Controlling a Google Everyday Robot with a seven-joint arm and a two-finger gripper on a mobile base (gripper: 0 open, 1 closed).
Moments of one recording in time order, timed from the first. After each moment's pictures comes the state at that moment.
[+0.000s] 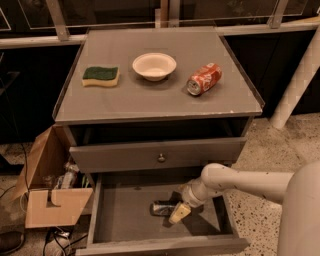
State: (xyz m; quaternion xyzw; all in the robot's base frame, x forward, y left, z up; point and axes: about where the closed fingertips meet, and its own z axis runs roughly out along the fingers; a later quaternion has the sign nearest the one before) arm 0.527 -0.090 0.389 -0.54 0.80 0.20 0.19
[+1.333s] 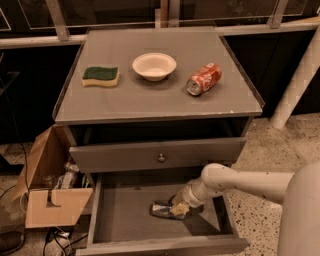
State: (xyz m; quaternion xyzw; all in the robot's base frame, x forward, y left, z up) arm 0.526 -0.090 0.388 -0.54 0.80 0.20 0.18
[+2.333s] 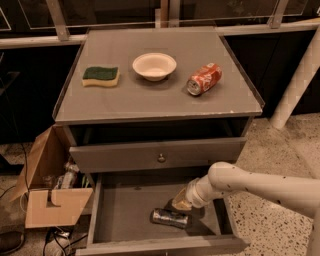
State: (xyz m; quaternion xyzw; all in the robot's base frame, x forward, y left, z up) arm 0.509 -0.089 0.434 -0.53 0.80 0.22 0.21
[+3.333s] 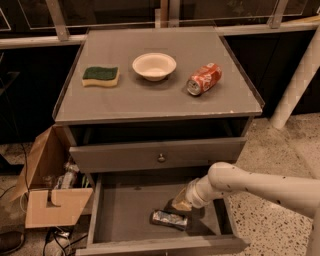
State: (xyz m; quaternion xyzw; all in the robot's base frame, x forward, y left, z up) arm 0.509 -0.089 0.434 -0.53 0.80 0.22 0.21
